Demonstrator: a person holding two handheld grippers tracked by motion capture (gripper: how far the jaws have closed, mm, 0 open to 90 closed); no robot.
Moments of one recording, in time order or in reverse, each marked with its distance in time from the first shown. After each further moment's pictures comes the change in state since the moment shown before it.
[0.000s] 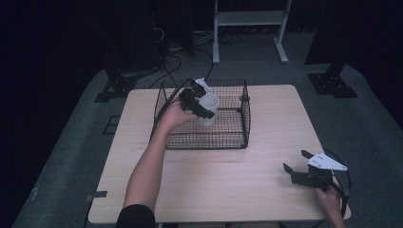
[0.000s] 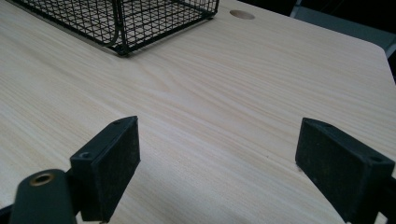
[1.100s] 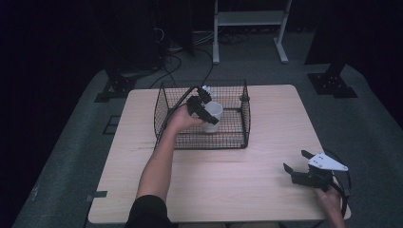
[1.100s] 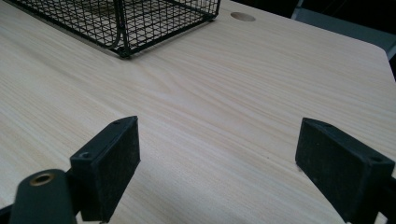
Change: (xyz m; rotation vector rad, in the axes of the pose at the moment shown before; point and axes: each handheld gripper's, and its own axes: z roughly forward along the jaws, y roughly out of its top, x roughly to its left) left arm 0.015 -0.010 0.054 0.040 -0.088 -0.060; right arm -0.001 0.000 -0.001 -0.012 0.006 0.002
